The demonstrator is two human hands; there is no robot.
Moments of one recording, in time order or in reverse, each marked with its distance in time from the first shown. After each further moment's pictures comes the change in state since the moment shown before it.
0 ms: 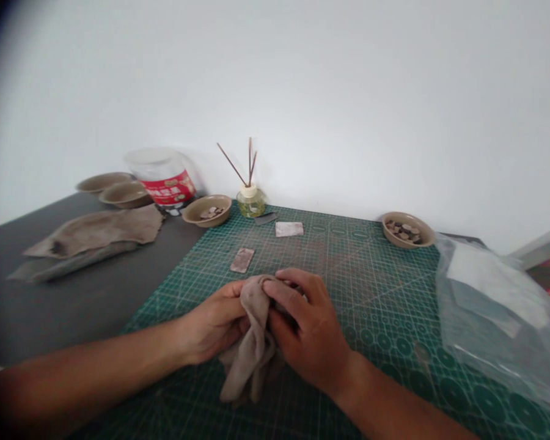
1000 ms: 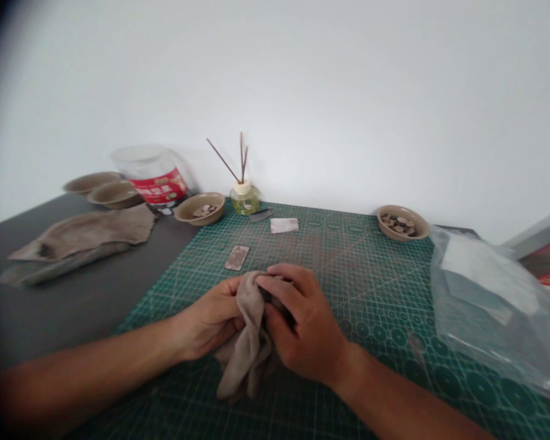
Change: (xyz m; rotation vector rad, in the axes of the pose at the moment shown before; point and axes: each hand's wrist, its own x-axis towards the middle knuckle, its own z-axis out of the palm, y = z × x) left_hand -0.001 -0.002 -0.005 0.084 0.055 -0.048; right_hand 0.002 0.000 -0.005 0.110 -0.091 0.045
